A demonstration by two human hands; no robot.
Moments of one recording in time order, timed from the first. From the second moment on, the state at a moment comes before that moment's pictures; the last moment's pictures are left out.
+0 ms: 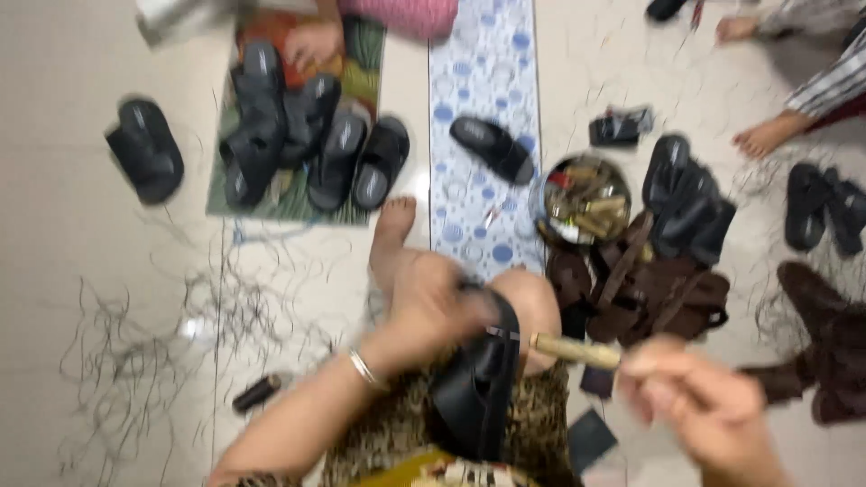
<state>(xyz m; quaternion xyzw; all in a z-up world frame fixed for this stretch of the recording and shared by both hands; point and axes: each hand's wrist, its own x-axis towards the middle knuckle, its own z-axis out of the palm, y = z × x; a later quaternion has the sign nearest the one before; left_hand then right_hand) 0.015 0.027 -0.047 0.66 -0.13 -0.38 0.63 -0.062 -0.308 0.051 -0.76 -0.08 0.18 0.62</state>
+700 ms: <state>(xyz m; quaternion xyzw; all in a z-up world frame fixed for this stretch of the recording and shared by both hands) 0.002 0.028 -0.033 0.76 -0.37 -0.07 0.53 -0.018 -0.217 0.027 -0.94 -0.32 0.08 0.07</state>
